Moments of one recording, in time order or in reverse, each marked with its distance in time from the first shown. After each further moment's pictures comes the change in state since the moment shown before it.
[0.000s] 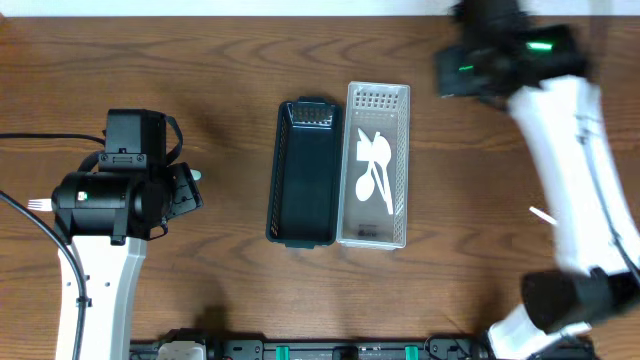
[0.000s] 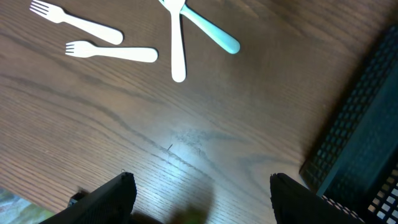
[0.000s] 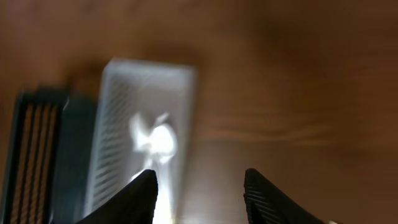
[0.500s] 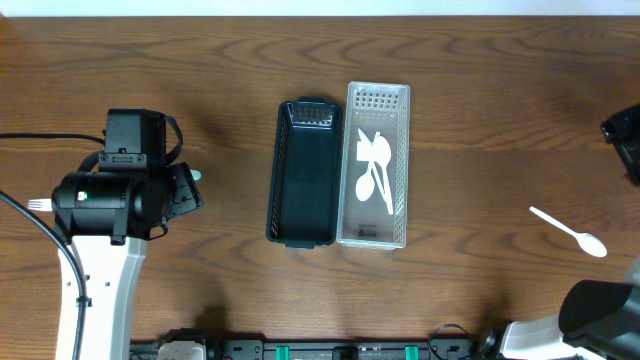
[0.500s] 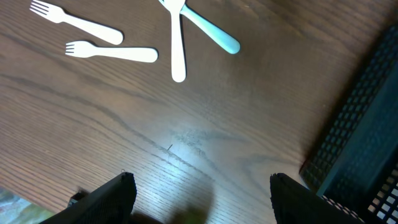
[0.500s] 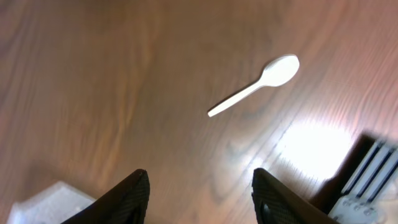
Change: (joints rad) left arm 0.000 0.000 0.000 0.000 0.000 0.000; right arm -0.631 -0.097 -0.167 -0.248 0.057 0.612
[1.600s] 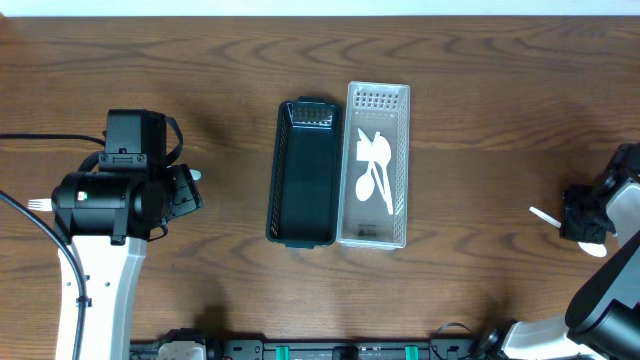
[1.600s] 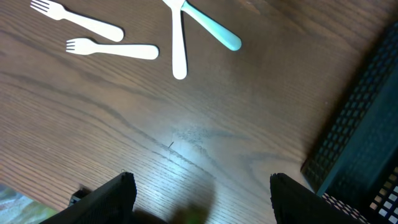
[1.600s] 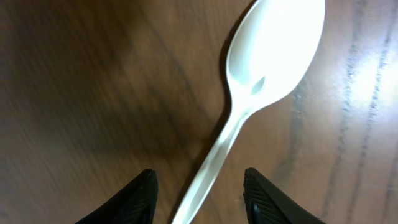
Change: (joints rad) left arm 0.000 0.000 0.000 -0.011 0.000 0.000; right arm -0.136 0.010 -0.889 0.856 -0.025 0.379
